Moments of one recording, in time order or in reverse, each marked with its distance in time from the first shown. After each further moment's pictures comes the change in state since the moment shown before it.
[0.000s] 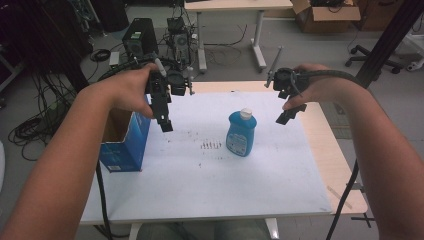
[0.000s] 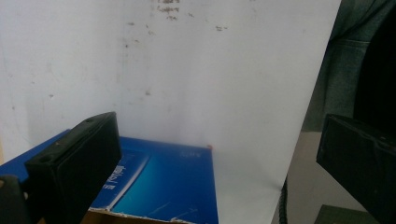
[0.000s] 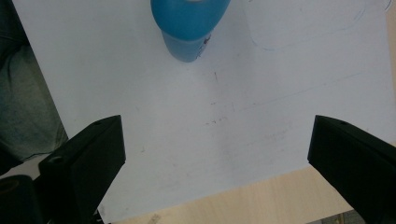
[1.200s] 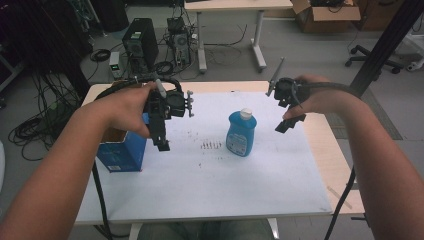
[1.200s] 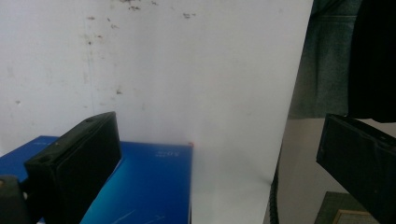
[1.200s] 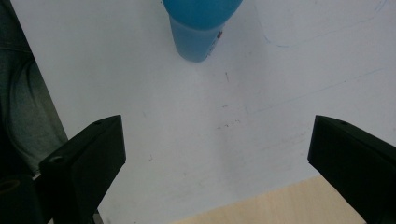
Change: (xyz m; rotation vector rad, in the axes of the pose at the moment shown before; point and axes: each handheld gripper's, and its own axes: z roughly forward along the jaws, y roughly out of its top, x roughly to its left) left arm -0.039 -0.005 0.022 0.034 -0.006 0.072; right arm 0.010 -0.012 0.019 -0.026 0.008 0.030
